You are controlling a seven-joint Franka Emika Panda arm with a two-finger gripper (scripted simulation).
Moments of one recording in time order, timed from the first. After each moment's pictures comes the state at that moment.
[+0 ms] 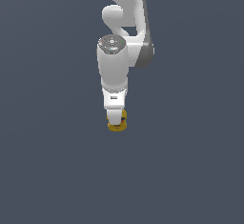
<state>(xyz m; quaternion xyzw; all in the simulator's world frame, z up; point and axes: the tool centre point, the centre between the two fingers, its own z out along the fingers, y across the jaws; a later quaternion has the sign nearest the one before) -0.004 -0.024 0.171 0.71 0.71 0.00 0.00</state>
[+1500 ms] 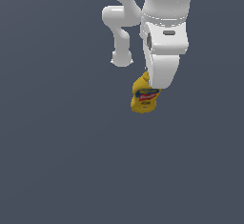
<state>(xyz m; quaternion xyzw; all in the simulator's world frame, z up) 0.009 0.084 0.365 0.71 0.71 0.00 0.00</state>
